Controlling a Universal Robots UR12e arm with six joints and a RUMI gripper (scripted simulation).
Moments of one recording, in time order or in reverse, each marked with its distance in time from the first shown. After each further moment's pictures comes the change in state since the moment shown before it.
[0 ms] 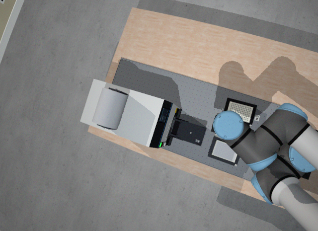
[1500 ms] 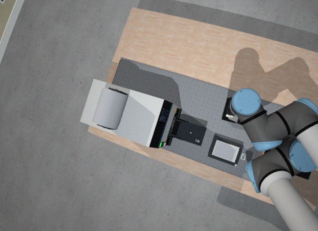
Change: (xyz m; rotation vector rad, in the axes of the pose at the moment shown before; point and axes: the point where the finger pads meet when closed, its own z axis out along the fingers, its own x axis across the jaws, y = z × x) arm -0.095 -0.037 0.043 0.001 -0.002 -0.018
